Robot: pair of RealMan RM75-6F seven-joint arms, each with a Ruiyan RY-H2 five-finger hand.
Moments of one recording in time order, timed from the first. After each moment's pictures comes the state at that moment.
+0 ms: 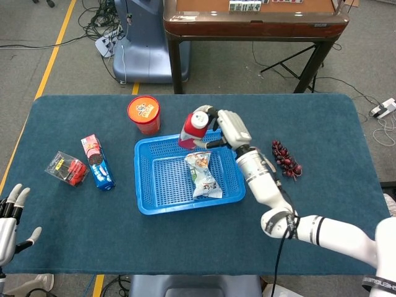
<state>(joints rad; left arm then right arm) -0.02 -1.04 -0.04 -1.83 1.49 1.57 0.30 0.94 -1.43 0.50 -1.55 -0.90 0.93 0.09</state>
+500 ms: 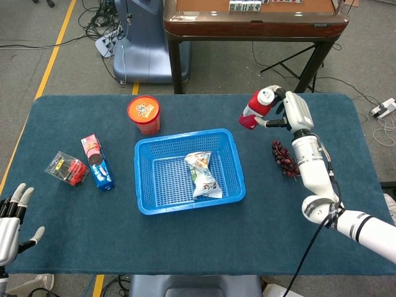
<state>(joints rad) -0.02 -1.04 -0.03 -1.84 1.50 1.57 0.32 0.82 -1.29 0.47 -1.40 -0.79 0.87 0.12</state>
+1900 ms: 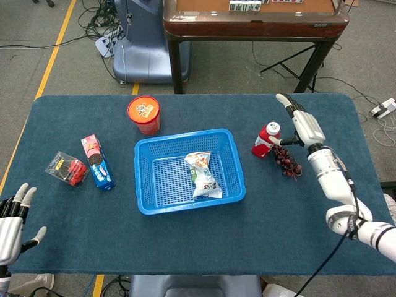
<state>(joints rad) -0.02 -1.05 -0.04 -1.86 1.50 1.56 0.35 0.70 -1.22 0.38 -1.33 -1.18 0.79 0.40</state>
